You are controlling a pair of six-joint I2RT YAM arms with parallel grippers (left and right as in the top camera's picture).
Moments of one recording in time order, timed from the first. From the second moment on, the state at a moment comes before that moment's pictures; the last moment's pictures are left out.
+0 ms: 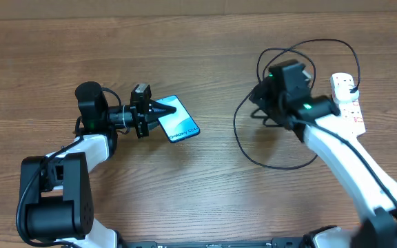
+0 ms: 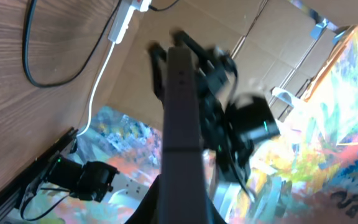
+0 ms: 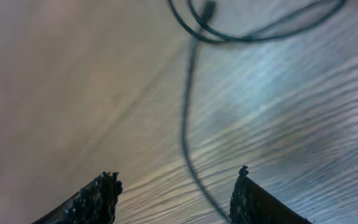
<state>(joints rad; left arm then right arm) 0.06 1.76 0.73 0.73 1.53 -1.76 0.32 1.55 1.16 -0.62 0.06 0.97</state>
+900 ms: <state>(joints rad) 0.06 1.76 0.73 0.73 1.52 -1.76 0.32 2.10 1.42 -0.41 0.32 0.96</state>
